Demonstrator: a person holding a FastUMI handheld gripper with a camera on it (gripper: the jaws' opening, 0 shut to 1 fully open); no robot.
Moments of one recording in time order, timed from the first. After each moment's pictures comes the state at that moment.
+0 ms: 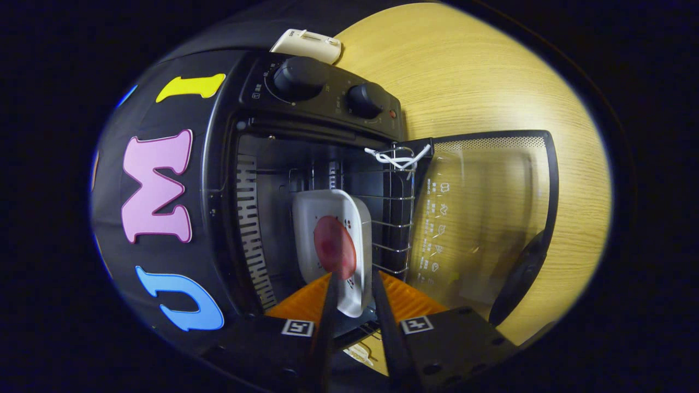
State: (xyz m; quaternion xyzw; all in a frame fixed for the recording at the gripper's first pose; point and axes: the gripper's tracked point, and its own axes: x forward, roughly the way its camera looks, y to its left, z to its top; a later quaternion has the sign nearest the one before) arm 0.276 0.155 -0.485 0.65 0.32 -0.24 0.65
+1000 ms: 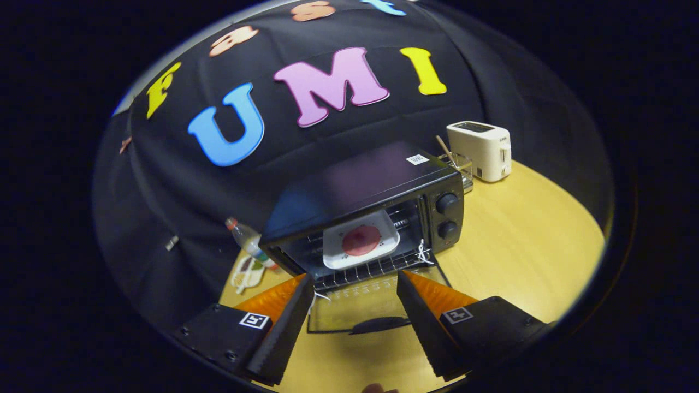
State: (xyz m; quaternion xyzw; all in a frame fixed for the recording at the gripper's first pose) arm 0.165 0.128 -0.388 0.14 0.34 0.02 0.93
